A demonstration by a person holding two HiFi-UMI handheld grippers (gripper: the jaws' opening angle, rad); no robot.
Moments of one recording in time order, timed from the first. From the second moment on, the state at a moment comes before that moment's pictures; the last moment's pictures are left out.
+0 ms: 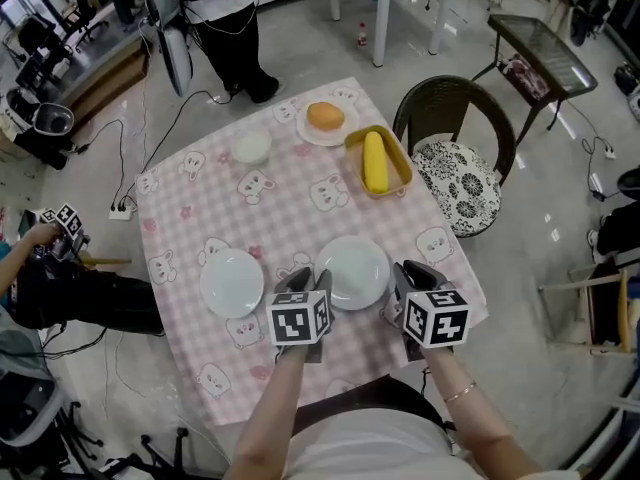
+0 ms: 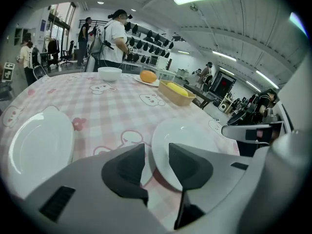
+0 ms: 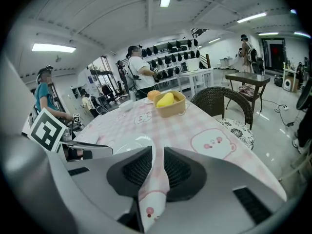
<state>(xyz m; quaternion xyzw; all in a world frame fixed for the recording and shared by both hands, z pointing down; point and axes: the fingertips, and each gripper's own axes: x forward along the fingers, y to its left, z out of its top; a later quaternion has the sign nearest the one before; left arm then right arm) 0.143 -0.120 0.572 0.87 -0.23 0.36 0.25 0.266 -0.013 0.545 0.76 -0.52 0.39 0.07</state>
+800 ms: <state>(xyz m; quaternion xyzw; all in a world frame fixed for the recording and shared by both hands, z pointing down) 0.145 -0.116 0.574 0.86 -0.23 0.37 0.26 0.250 -0.025 0.574 0.72 -0.54 0.42 0.12</state>
